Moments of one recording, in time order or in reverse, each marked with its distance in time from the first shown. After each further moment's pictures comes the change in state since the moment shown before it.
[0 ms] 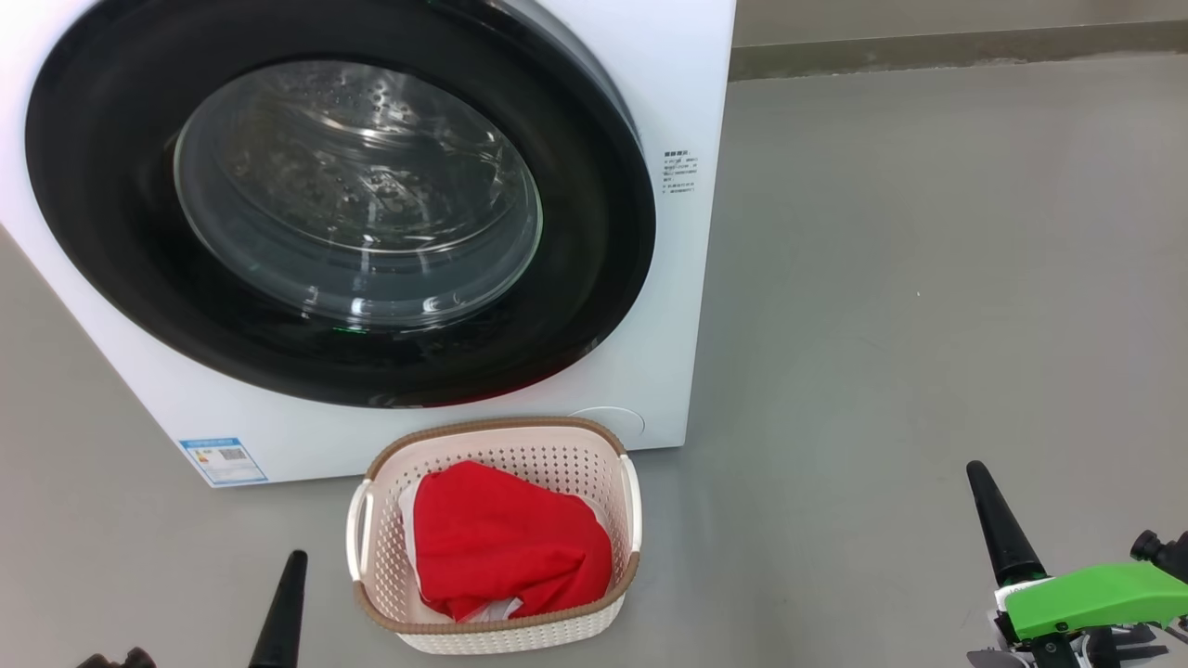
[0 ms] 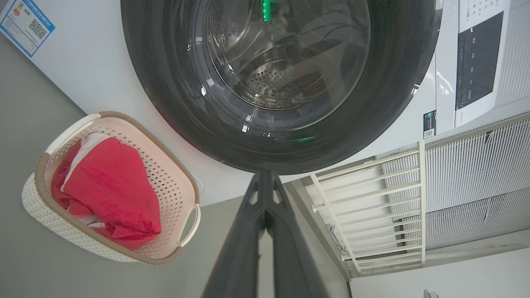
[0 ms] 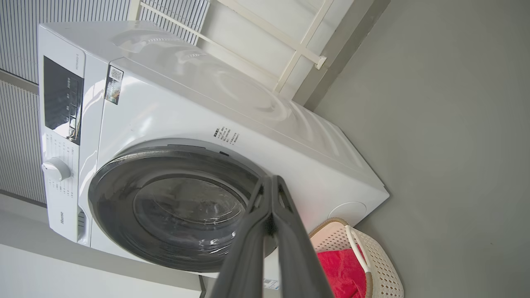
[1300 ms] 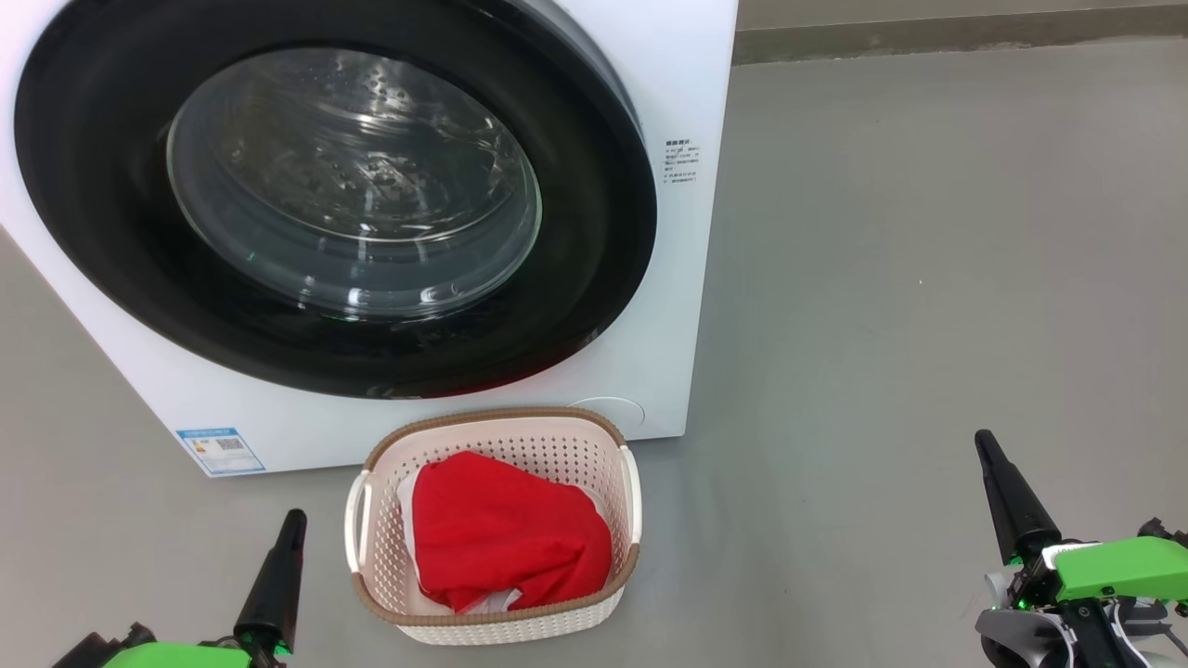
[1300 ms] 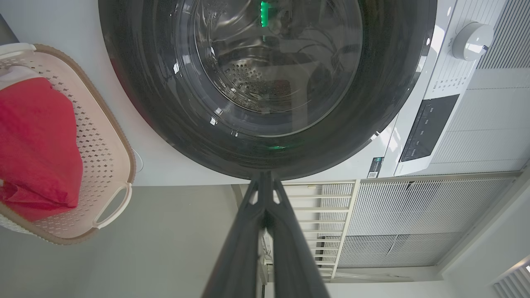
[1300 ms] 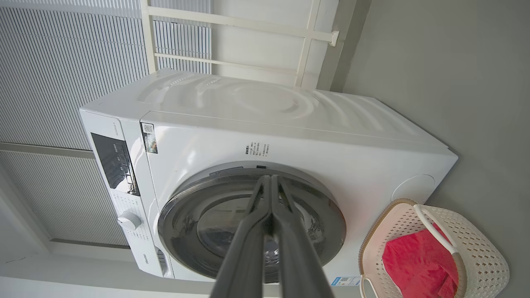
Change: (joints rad) left arm -0.078 -0.003 0.019 0.033 -0.367 0.000 0.093; right arm -0.057 0.004 -0.040 0.020 0.365 0.000 0.096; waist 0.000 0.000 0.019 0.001
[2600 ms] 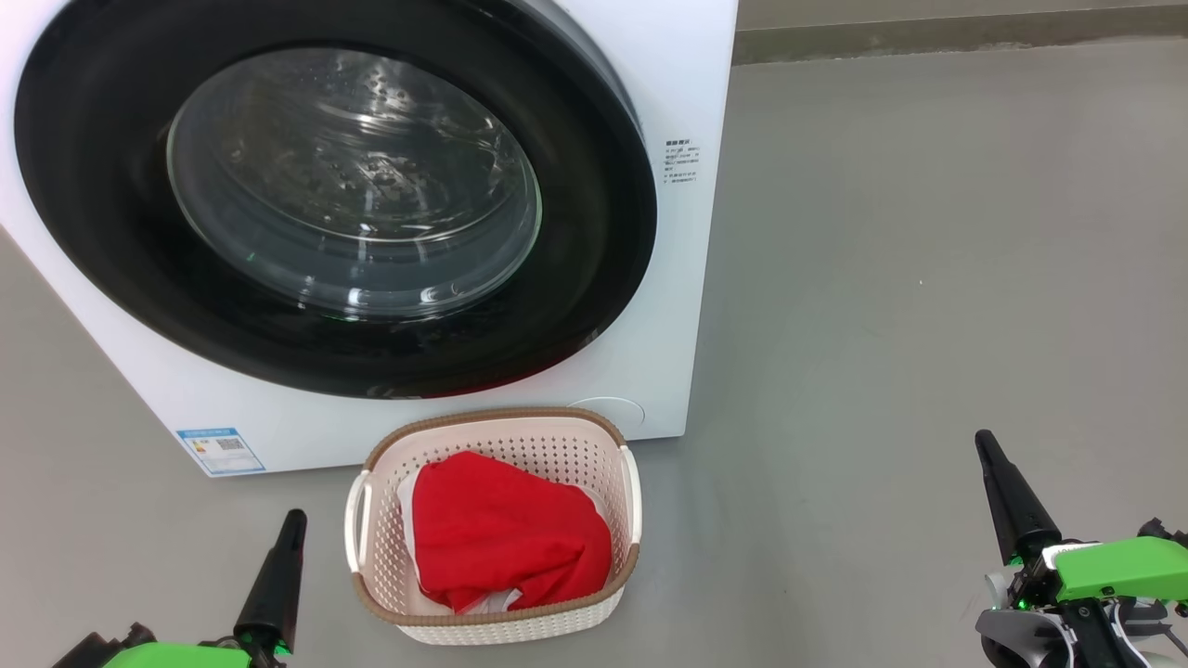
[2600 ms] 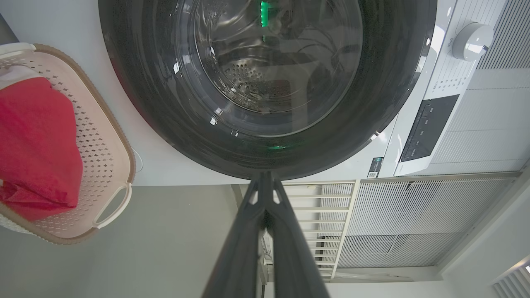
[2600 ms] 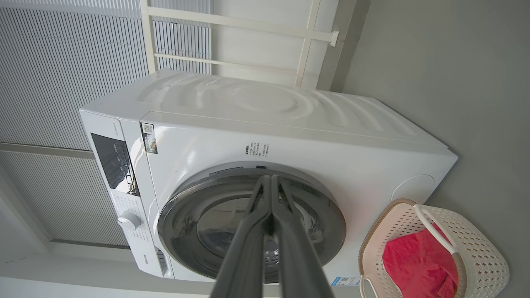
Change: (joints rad) left arm 0.000 -0.001 0.001 0.000 0.000 0.000 0.001; right arm 0.000 0.000 -0.001 0.001 0.000 0.000 0.000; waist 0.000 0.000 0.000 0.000
